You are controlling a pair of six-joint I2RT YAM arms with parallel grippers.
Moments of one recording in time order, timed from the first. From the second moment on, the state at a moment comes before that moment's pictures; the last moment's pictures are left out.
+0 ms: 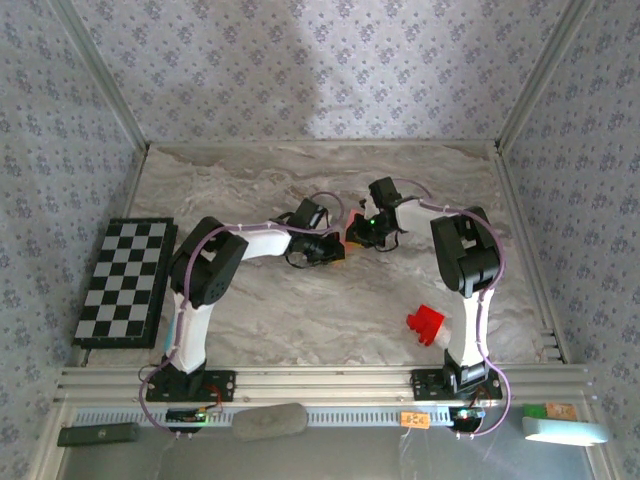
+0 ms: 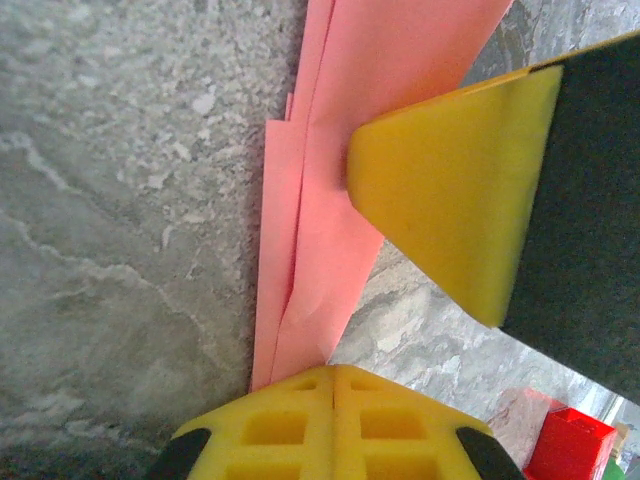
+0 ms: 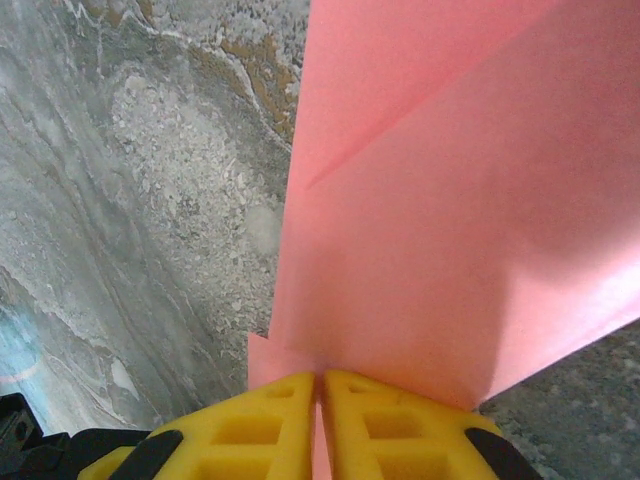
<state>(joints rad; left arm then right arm) -0.68 2.07 1.25 -0.13 0.50 -0.80 0.35 2.03 1.28 -0.41 -0.50 0.52</state>
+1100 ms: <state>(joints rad) -0.66 1.81 1.01 -0.13 0.46 -0.83 0.49 1.99 1.23 -0.39 -0.51 0.62</state>
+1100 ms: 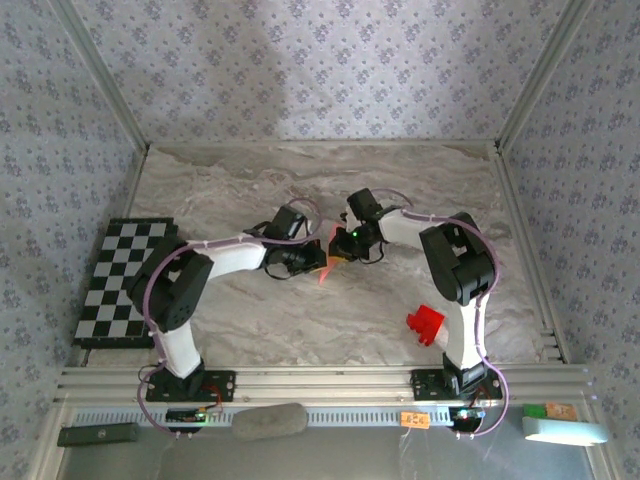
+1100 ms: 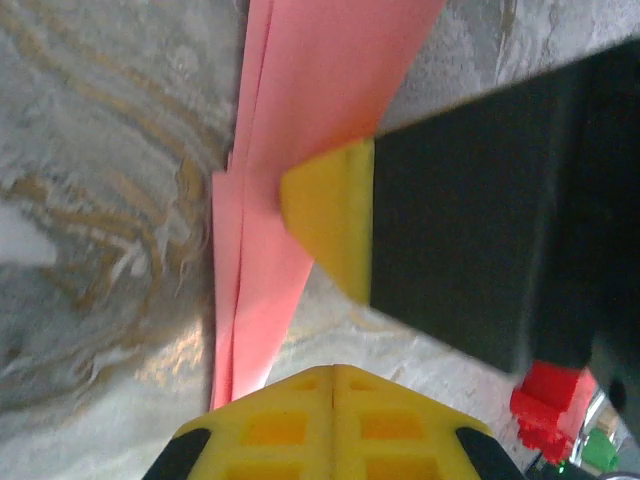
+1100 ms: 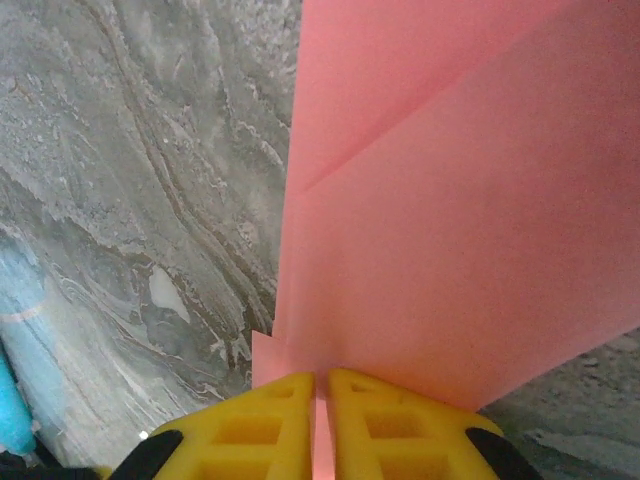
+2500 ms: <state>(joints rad) -0.66 1.91 1.06 -0.16 0.43 -0.83 0.33 2.06 1.30 -0.39 -0.56 0.52</state>
